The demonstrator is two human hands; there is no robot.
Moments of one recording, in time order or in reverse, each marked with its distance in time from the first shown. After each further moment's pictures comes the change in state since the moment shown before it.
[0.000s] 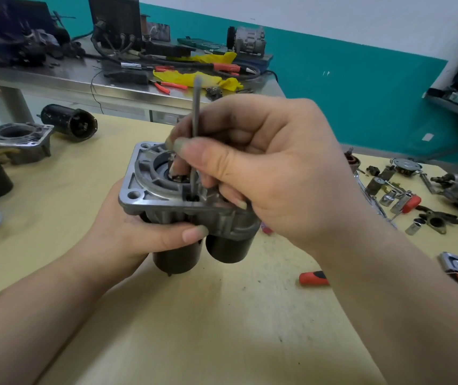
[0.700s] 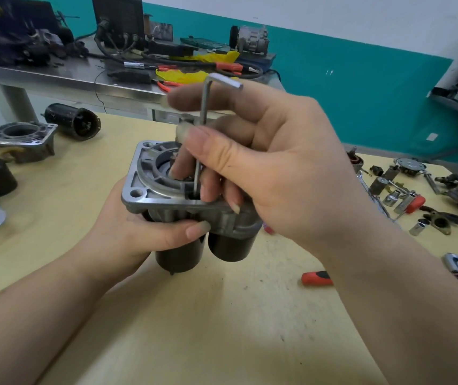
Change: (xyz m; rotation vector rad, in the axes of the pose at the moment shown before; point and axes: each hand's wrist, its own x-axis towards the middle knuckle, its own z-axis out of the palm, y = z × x) left_hand -0.004 -0.001 0.001 0.030 0.006 -0.002; right_hand 0.001 -0.003 0.003 0.001 0.028 0.010
